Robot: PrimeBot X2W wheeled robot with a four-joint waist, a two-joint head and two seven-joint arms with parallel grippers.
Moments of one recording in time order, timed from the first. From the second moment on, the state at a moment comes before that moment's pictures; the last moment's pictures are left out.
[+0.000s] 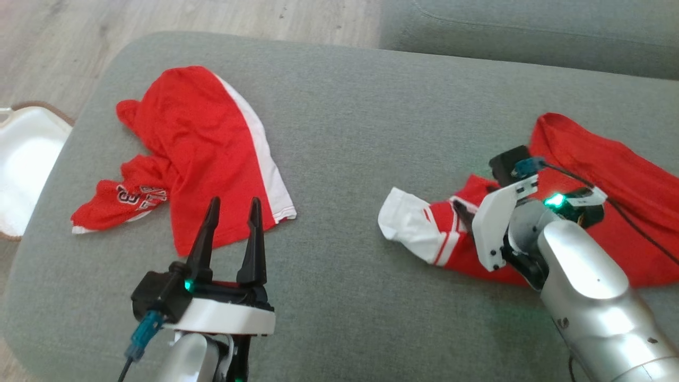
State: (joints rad) left arm -0.13 0.05 -0.29 0.19 -0.39 -0.05 -0.25; right arm -0.56 -0.18 0.41 0.73 0.23 0.13 0.40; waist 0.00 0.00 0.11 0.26
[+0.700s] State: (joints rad) left arm -0.16 0.05 -0.32 0.18 -0.41 -0.04 -0.25; right arm -0.88 -0.19 0.26 0.84 0.22 0.13 0.11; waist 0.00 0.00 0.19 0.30
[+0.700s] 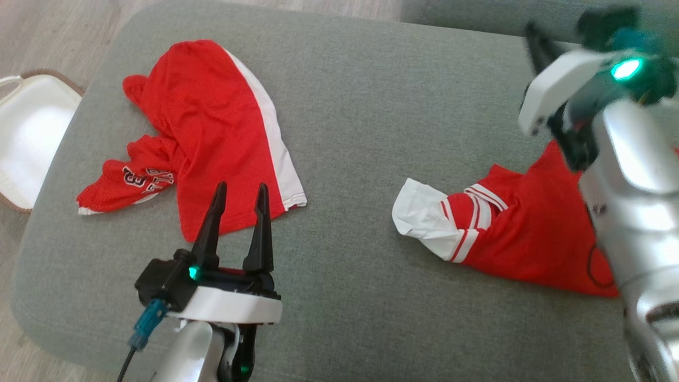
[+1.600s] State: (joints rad) left arm -0.12 0.05 -0.23 0.16 -0.35 -0.05 -0.25; right arm -0.47 -0.13 0.18 0.65 0.19 0.13 -0.25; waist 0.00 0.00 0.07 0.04
